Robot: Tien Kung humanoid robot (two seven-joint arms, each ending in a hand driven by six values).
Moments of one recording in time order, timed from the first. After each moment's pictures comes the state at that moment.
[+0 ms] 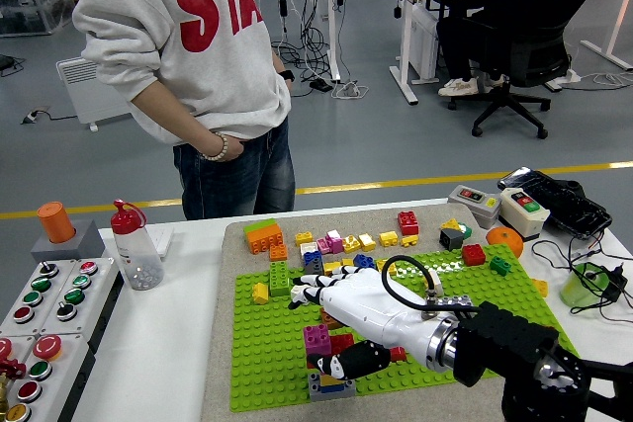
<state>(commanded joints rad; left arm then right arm) -0.13 0.04 -1.35 -0.18 1.47 0.09 0.24 0.79 -0.46 0.53 1.78 -1.87 0.11 -0.38</state>
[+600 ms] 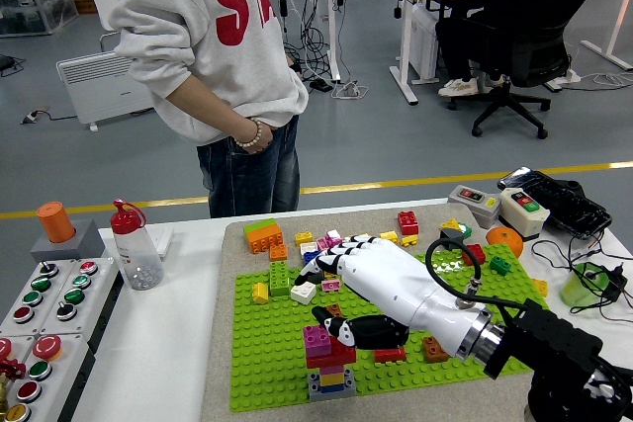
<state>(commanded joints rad) -0.13 0.04 -1.36 -0.18 1.49 0.08 0.24 0.72 -0.52 0.56 1.78 -1.88 -0.19 -0.13</state>
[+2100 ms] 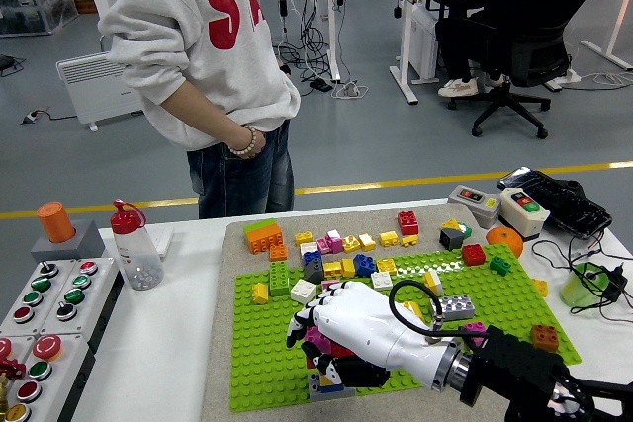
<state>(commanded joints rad) -0.13 0.04 -1.35 -0.18 1.49 0.08 0.24 0.77 -0.46 0.42 1.67 -1.93 -0.16 -0.10</state>
